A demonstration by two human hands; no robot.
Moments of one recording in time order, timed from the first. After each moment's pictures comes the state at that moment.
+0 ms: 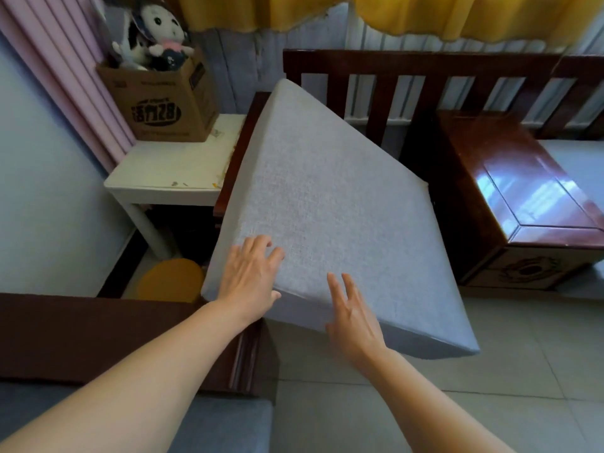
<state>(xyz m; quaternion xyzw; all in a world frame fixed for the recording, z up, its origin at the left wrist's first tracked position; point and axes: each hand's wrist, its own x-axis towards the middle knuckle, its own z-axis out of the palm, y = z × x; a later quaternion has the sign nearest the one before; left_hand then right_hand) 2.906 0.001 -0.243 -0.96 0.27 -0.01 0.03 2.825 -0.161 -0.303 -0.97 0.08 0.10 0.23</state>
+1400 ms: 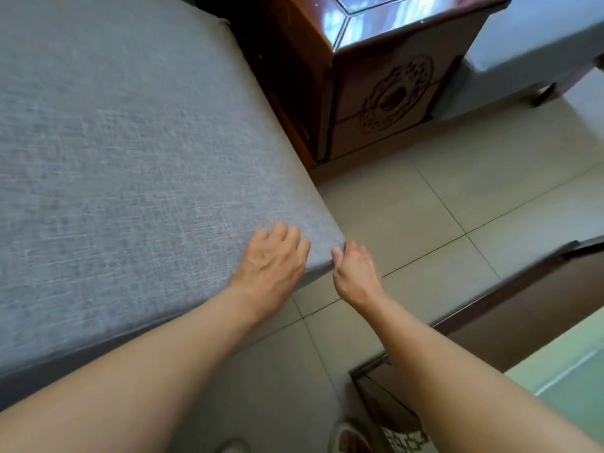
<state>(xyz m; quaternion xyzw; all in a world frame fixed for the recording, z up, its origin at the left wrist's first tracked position) 2.840 -0.392 -0.533 -0.79 0.59 0.04 0.18 2.742 -0.497 -0.617 -0.82 0.45 0.07 0.34</state>
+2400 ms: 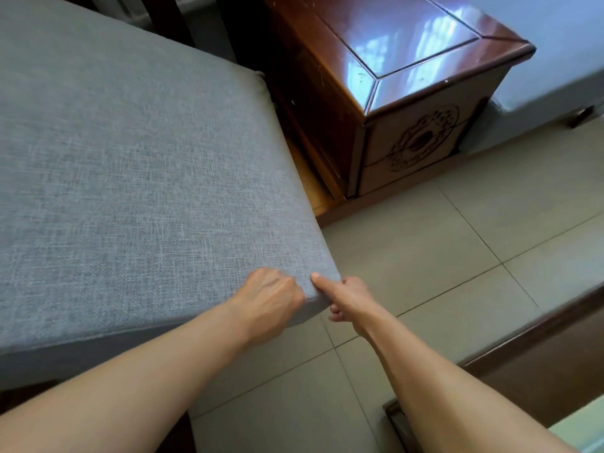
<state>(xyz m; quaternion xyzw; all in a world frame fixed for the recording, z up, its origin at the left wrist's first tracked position) 2.891 -0.370 -0.476 -0.72 0.63 0.14 0.25 2.801 -0.476 -0.574 -0.51 0.51 0.08 0.69</state>
